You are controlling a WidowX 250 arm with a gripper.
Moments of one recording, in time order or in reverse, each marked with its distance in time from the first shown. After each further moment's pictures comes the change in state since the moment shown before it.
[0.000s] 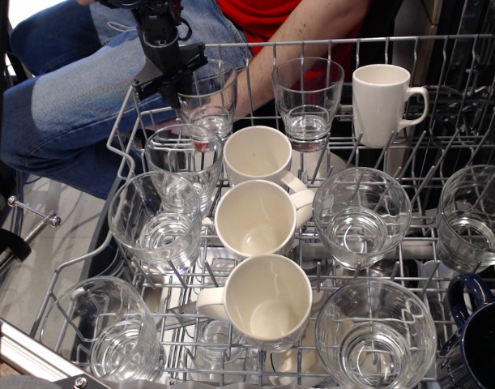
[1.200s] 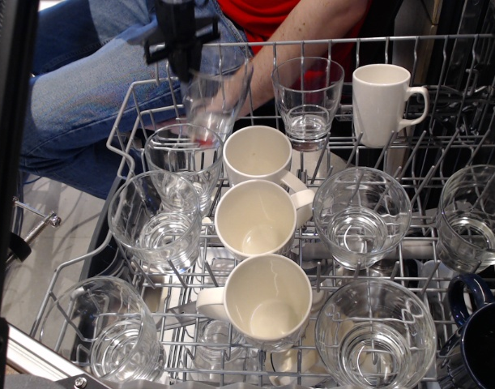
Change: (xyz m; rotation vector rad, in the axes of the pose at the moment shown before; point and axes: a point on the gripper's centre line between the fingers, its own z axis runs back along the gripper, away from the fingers) arm 0.002 -0.008 0.043 0.139 0.073 -0.050
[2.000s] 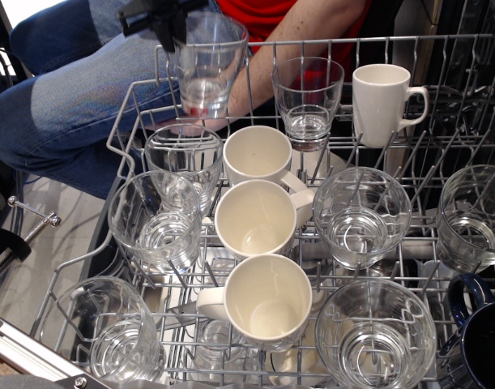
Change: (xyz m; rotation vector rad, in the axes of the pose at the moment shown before) arm 0.008 0.002 0.061 -0.171 -0.114 -0.108
